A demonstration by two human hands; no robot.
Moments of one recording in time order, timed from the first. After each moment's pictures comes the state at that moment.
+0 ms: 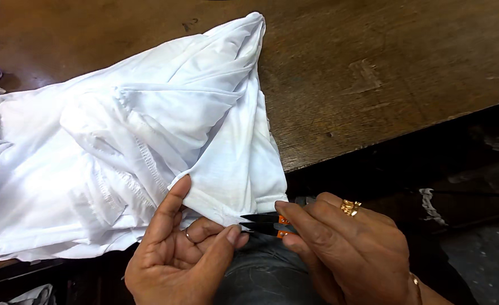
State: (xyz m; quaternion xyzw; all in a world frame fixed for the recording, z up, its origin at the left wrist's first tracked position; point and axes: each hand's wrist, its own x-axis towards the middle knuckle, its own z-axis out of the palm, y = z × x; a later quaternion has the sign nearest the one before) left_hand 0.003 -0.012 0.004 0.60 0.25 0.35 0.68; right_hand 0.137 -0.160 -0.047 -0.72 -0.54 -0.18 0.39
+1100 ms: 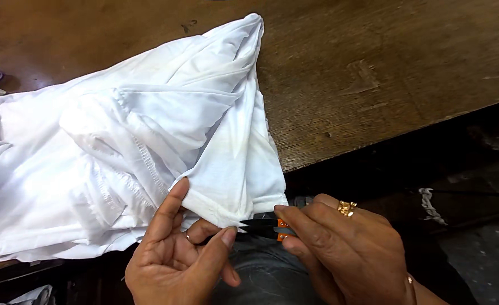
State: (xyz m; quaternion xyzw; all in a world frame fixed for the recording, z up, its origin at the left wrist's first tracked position) left_hand -0.001 -0.010 0.005 0.59 0.26 0.33 0.69; right_hand 0.135 -0.161 -0.049 -0.72 -0.54 -0.18 0.40
